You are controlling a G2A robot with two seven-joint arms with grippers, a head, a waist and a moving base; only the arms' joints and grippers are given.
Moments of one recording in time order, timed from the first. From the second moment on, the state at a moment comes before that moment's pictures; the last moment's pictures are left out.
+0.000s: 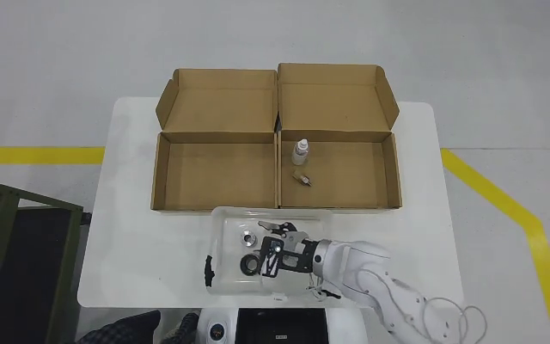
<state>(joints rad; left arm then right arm) -0.01 -0.37 -0.75 -1.25 2.03 -0.40 0.22 -1.31 -1.16 0.89 -1.95 -1.54 -0.59 0.41</state>
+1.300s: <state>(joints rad) -0.01 -0.37 -0.75 -1.25 2.03 -0.40 0.22 -1.08 -1.25 0.70 -1.65 -1.42 -0.60 0.46</state>
